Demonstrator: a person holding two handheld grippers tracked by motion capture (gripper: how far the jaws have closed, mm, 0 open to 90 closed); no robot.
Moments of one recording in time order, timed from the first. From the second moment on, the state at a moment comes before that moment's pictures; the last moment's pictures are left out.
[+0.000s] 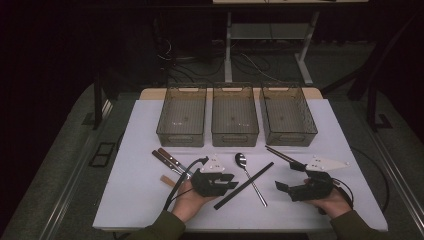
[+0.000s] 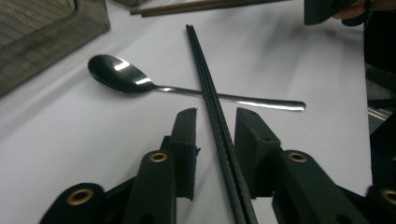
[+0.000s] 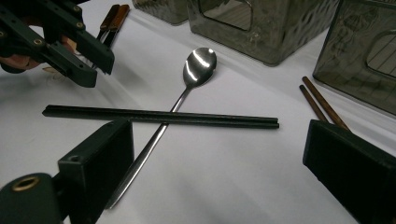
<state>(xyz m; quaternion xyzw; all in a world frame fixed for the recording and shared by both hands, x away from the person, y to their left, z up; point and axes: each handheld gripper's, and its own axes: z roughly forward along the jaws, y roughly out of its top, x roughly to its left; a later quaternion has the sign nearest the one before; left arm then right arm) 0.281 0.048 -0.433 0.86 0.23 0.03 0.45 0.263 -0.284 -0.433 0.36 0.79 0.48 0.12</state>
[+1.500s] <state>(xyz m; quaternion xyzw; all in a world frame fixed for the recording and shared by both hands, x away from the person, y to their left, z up) 0.277 0.043 -0.450 0.89 0.24 0.03 0.38 0.263 -0.285 -0.433 0.36 0.79 0.48 0.12</state>
